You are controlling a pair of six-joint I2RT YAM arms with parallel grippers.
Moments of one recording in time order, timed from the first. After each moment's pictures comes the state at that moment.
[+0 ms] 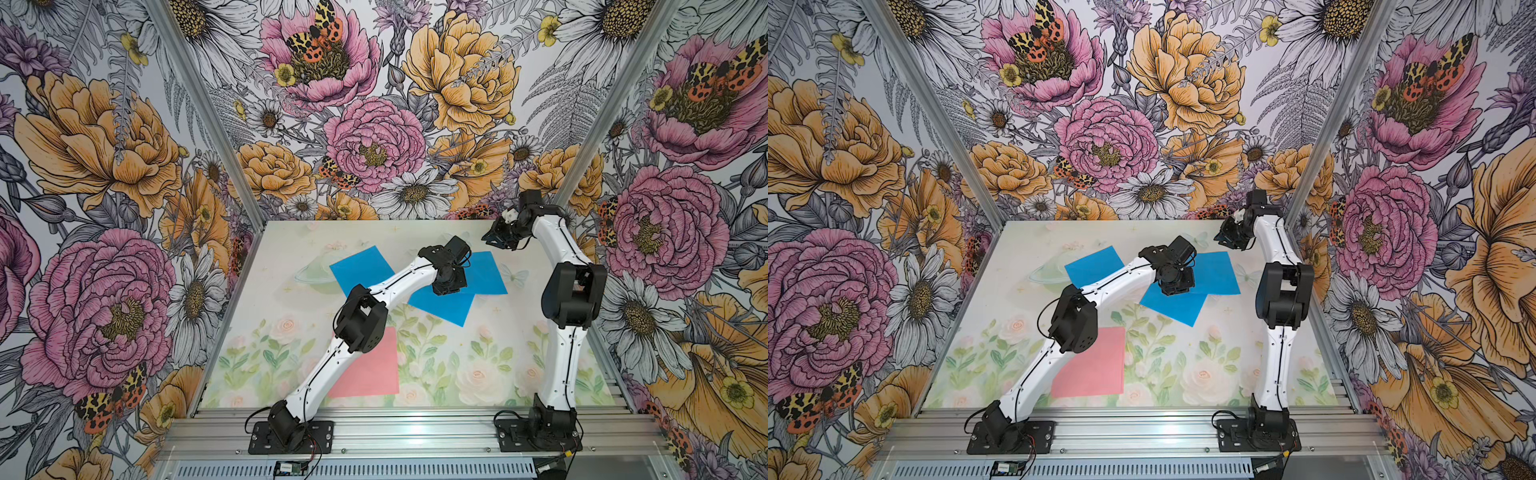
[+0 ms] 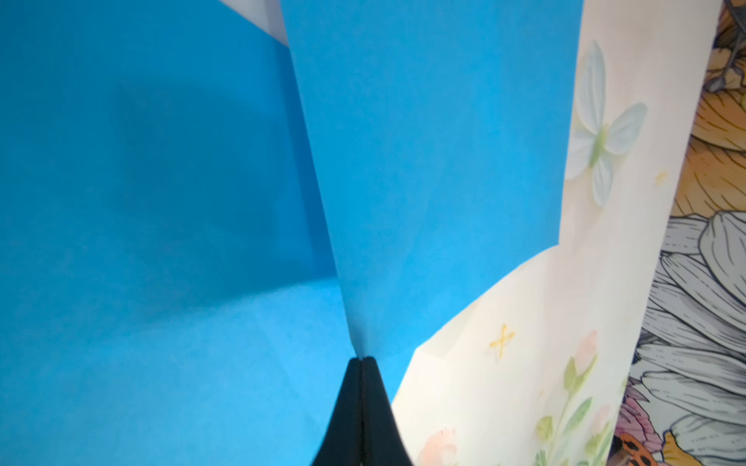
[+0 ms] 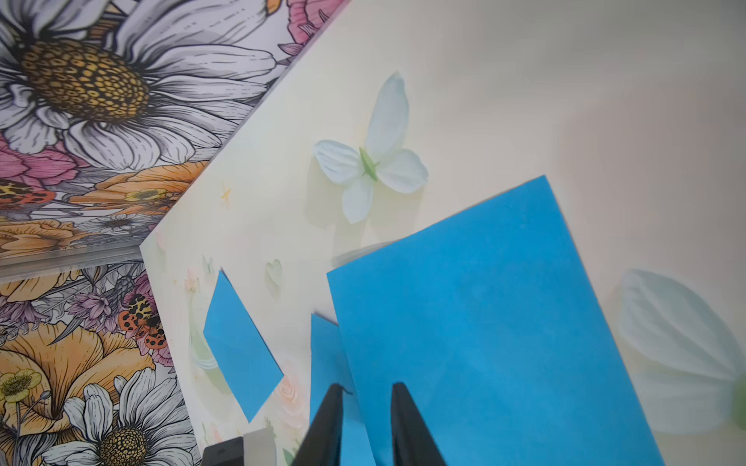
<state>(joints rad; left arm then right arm) -0.83 2.52 2.38 -0.95 0.14 -0.86 -0.08 2.17 2.07 -0.98 -0.53 0.47</state>
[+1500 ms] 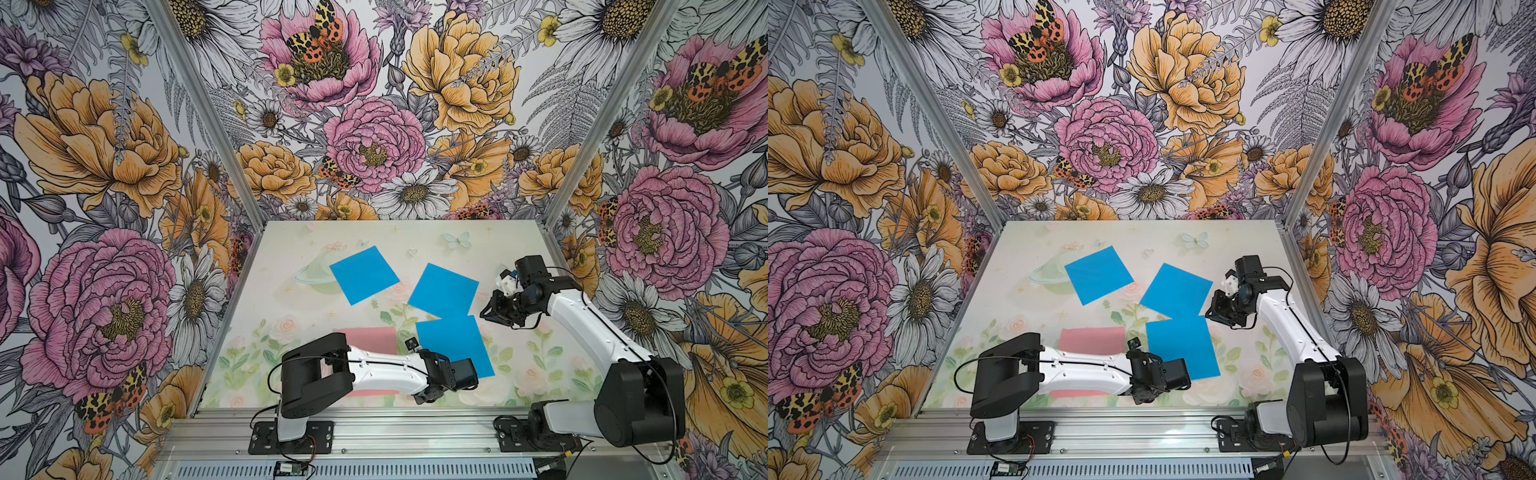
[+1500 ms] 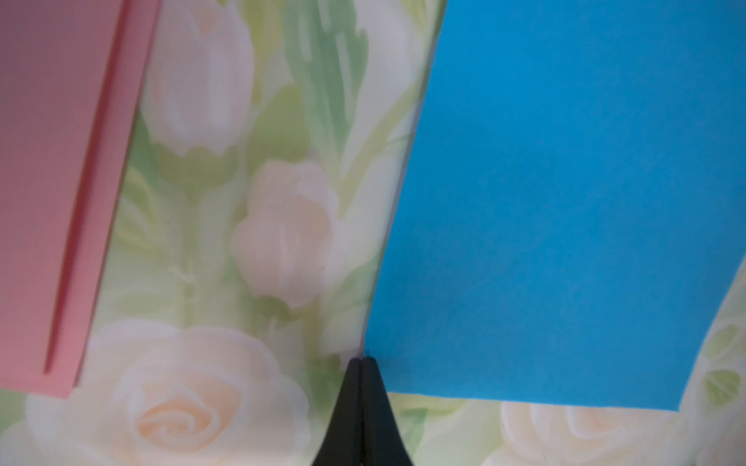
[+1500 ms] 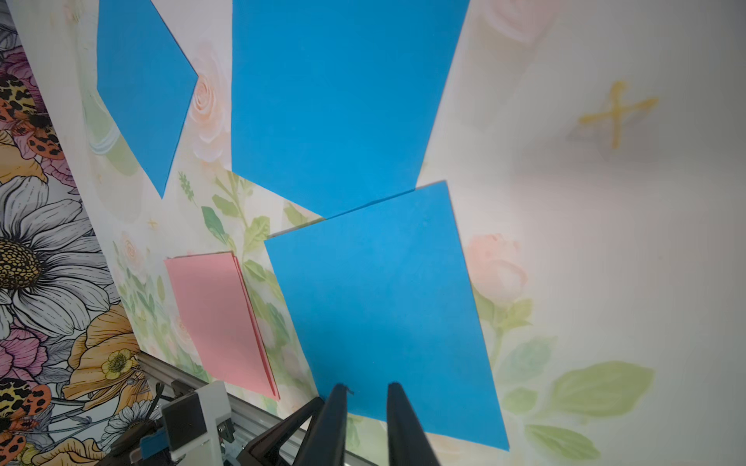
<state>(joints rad) -1.36 1.88 1.20 -0.74 -0.30 -1.77 0.08 1.35 0.94 -0.90 -0.49 0.39</state>
